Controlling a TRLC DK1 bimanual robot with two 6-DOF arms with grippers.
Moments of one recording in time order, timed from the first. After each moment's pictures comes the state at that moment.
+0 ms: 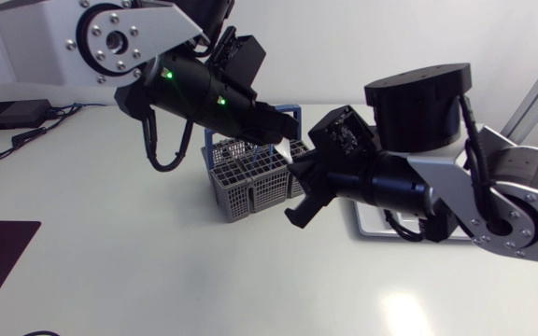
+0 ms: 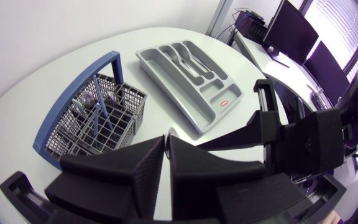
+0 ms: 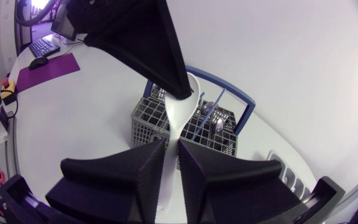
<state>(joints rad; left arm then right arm) -0.65 1.63 1.45 -0.59 0.25 -0.08 0.72 1.26 0.81 -0.04 0.07 -0.23</state>
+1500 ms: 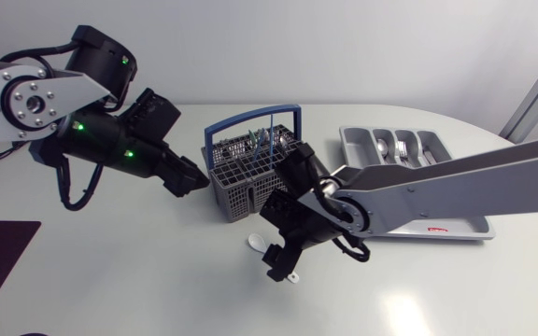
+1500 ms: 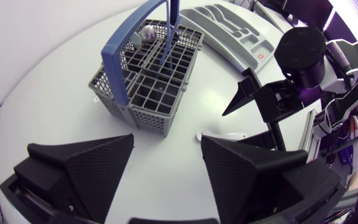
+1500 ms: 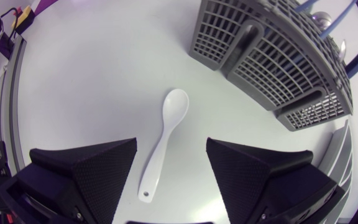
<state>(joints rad) -0.35 1.44 1.10 -0.64 0.30 0.29 0.74 1.77 0.93 -0.24 -0.10 -0.31</state>
